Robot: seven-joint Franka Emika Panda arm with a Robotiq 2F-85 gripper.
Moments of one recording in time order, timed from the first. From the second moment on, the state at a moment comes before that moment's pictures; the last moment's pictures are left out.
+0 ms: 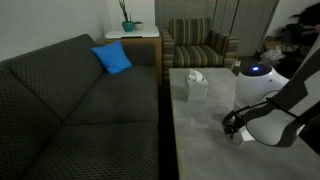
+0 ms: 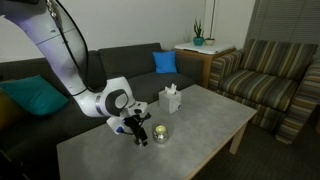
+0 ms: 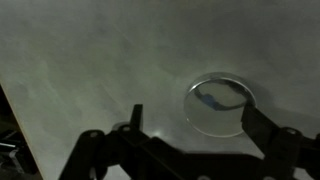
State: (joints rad) arm 0.50 1.46 -0.31 -1.49 0.04 2.90 0.60
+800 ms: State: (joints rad) arm 0.61 1.41 -0.39 -1.78 0.05 3.25 0.60
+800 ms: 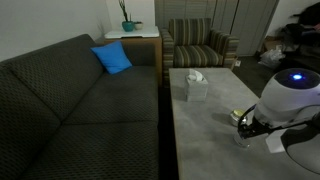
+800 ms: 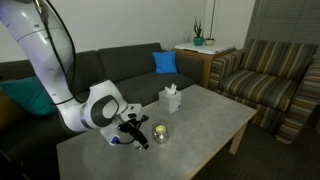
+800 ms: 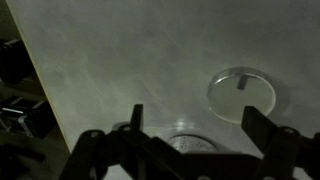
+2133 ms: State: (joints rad) arm 0.04 1.27 0.06 -1.67 0.02 3.04 0.13
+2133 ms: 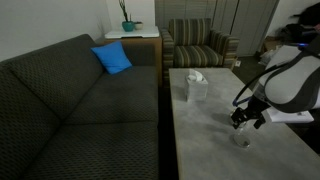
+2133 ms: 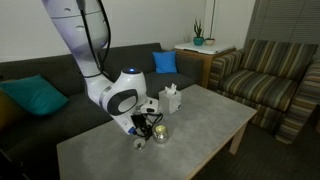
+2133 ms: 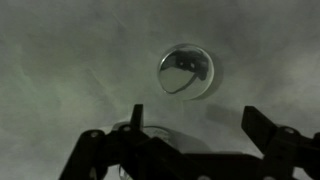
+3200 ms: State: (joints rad) arm 0.10 1.49 0.02 -1.33 0.04 2.74 0.25
